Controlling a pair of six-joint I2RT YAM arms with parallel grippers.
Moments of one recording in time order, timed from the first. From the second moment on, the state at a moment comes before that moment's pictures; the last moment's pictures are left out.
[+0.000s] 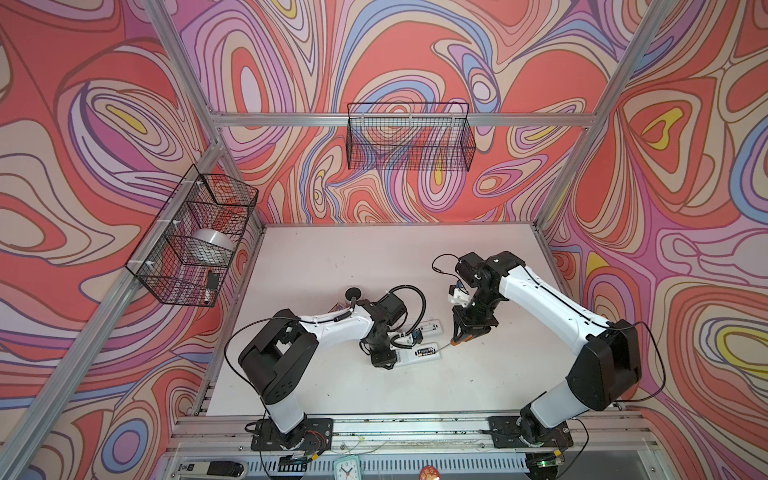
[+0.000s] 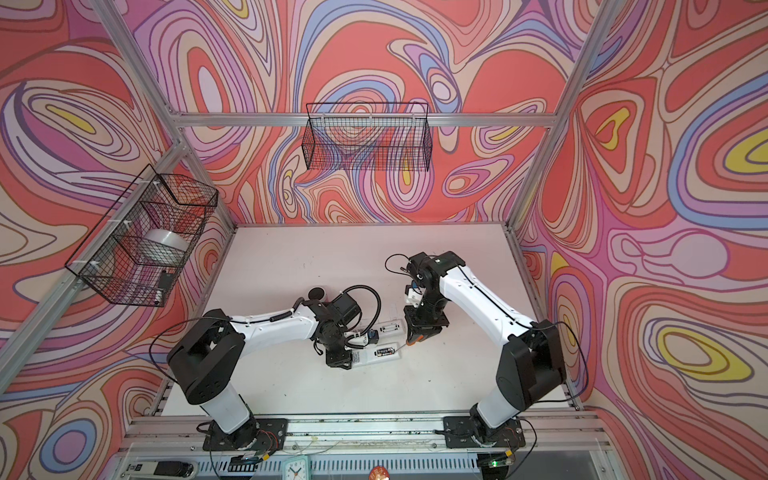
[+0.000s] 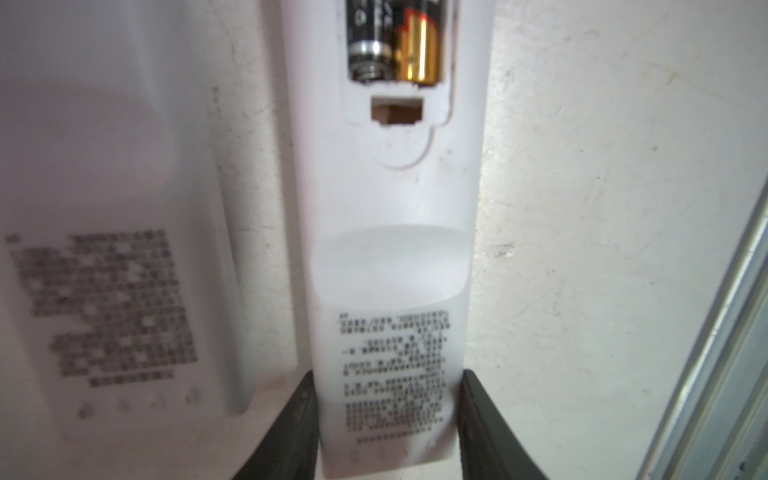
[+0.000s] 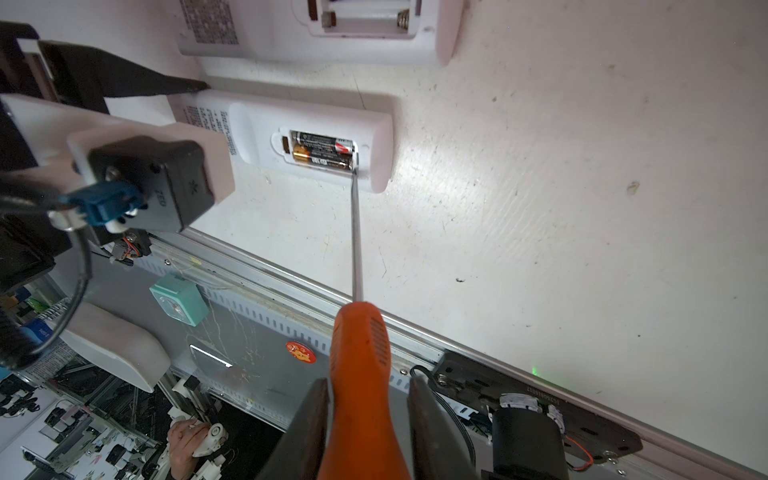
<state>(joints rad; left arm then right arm) -0.78 1.72 1.00 -0.74 0.21 0.57 0.47 1.58 1.37 -1.44 -0.36 0.23</state>
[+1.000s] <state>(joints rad) -0.78 1.75 1.04 -0.78 0.22 0.58 0.52 1.61 1.36 -1.45 -0.39 0.18</state>
